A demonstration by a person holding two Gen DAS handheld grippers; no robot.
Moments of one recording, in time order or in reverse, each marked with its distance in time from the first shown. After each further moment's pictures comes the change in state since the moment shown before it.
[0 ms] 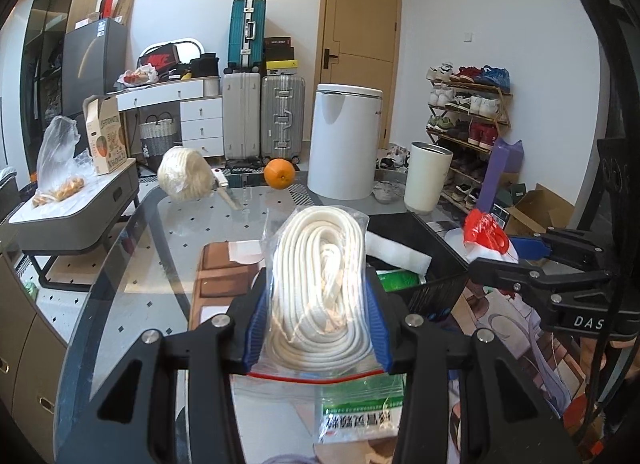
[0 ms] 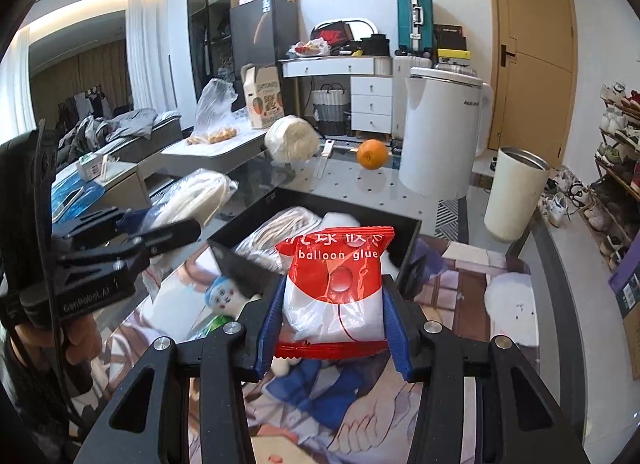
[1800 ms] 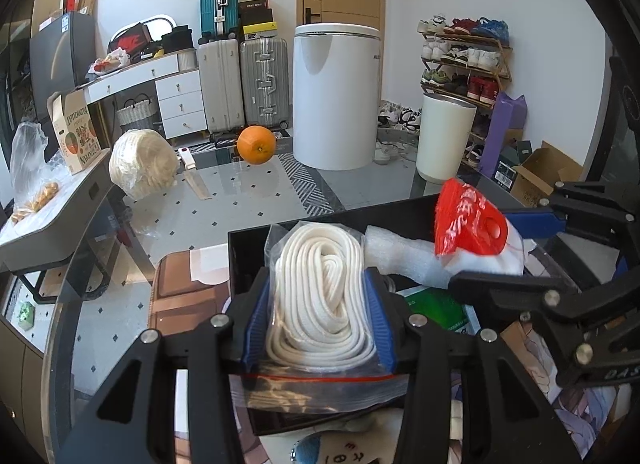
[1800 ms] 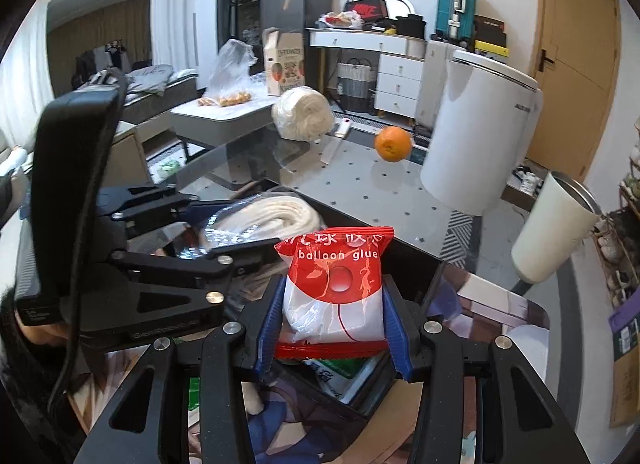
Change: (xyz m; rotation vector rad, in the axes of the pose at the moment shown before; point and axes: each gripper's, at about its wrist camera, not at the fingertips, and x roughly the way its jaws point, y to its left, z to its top) left arm 0.105 -0.008 0.025 0.082 0.154 -0.016; right arm 0.072 -0.004 0.037 -0.150 0.110 0.059
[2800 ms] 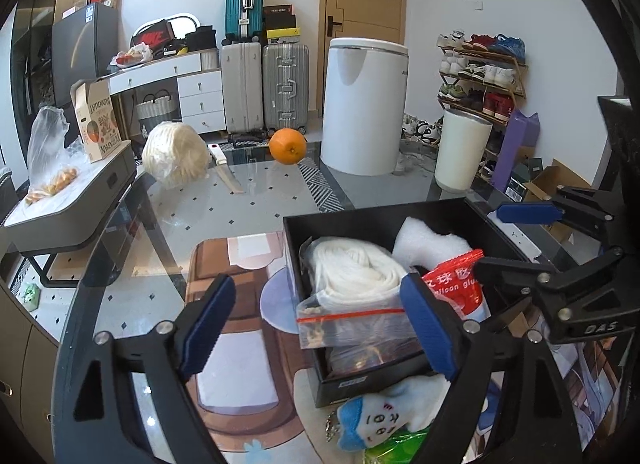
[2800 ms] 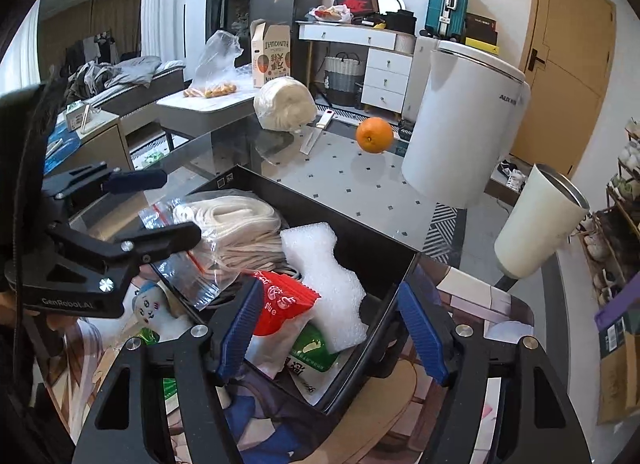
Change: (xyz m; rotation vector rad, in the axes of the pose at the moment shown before) left arm -0.027 0.024 -0.015 -0.061 -0.032 0.040; right arm 0.005 -0.012 -0.007 0.005 0.021 -0.077
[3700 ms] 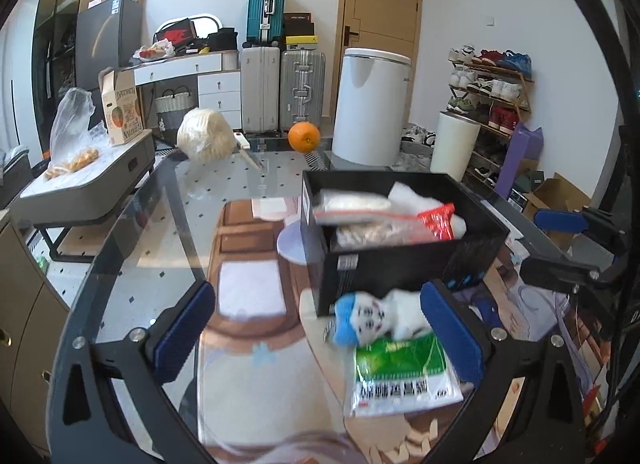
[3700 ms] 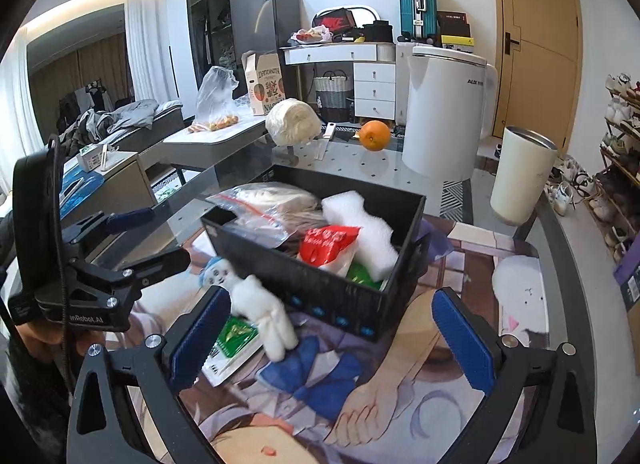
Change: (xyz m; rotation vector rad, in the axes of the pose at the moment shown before) left arm -0.061 0.001 -0.050 -0.065 -0.035 0.029; right arm -0.064 0.026 -0.051 0.150 -0.073 0.047
